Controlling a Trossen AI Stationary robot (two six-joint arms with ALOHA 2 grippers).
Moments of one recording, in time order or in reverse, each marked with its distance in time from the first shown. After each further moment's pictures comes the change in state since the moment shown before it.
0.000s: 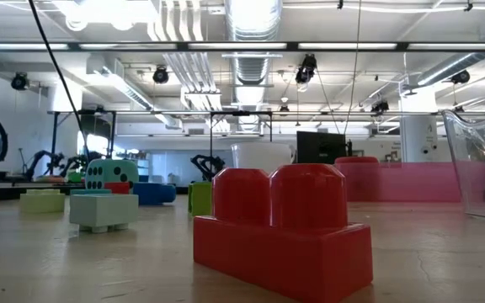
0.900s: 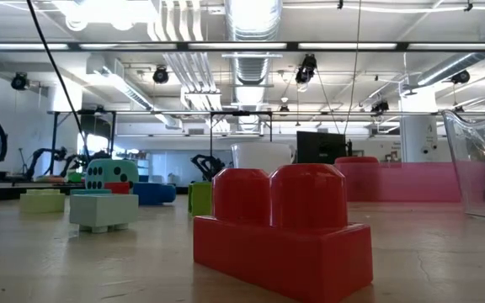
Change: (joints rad) left arm 0.023 -0.030 0.002 0.143 0.000 0.015; right arm 0.000 0.000 0.143 -0.009 0.060 -0.104
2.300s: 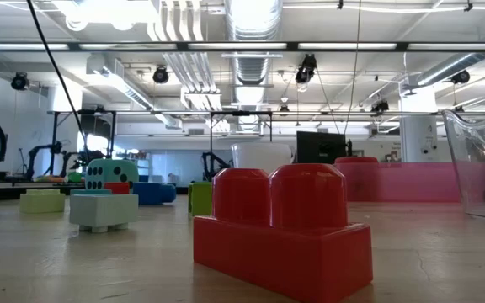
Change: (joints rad) left arm 0.023 0.000 0.000 0.231 0.096 0.093; right arm -0.050 0.003 -0.001 0.001 -0.003 -0.089
